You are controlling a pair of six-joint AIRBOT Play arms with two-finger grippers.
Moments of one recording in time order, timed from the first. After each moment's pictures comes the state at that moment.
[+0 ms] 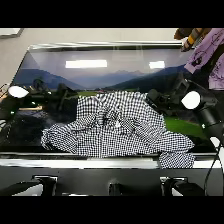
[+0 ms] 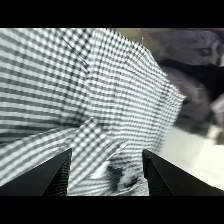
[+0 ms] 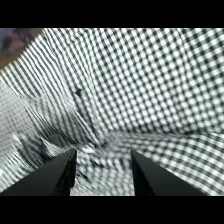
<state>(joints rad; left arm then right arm) 0.00 -1.31 1.13 0.73 -1.00 -1.76 0.20 -1.09 1.10 -1.29 1.05 2.09</state>
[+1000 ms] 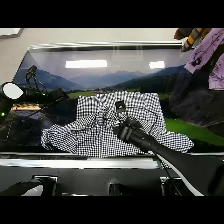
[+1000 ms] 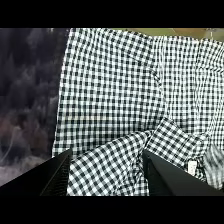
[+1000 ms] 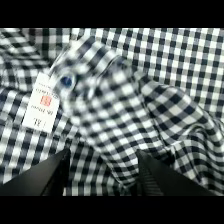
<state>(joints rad) -0.07 -1.22 1.18 1.15 -1.02 -1.75 0.86 -1.41 0.96 -2.12 0.89 2.48</state>
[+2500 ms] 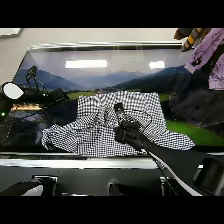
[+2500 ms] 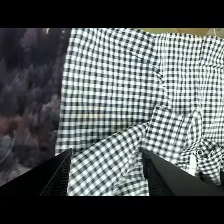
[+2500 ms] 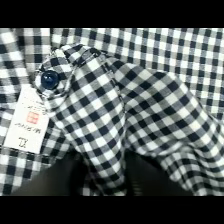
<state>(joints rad) -0.07 -1.22 1.18 1.16 -1.03 -1.75 0.87 -1.51 0.96 -2.26 0.93 2.57</state>
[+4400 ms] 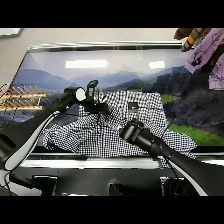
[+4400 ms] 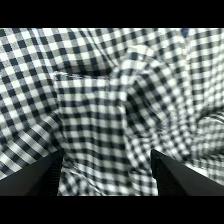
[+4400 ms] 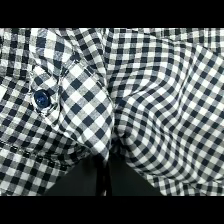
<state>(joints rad) -0.50 -1.73 1.47 1.24 -1.02 -1.77 0.86 -1.28 0.97 -1.99 1.21 2.61</state>
